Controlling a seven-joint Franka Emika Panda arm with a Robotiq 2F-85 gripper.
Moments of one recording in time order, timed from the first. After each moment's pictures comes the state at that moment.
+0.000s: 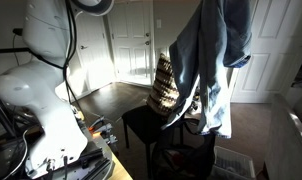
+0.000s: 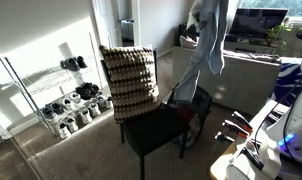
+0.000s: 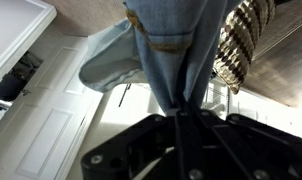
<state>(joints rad) -0.65 0.52 0.14 -0.36 0.44 1.39 -1.04</state>
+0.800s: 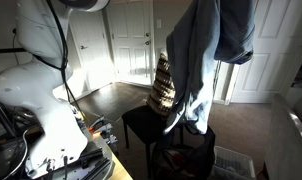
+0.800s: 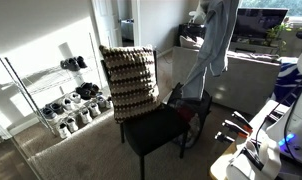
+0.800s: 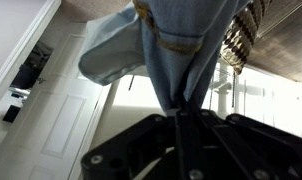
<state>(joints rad) -0.84 0.48 0.20 -0.35 0.57 1.35 -1.04</state>
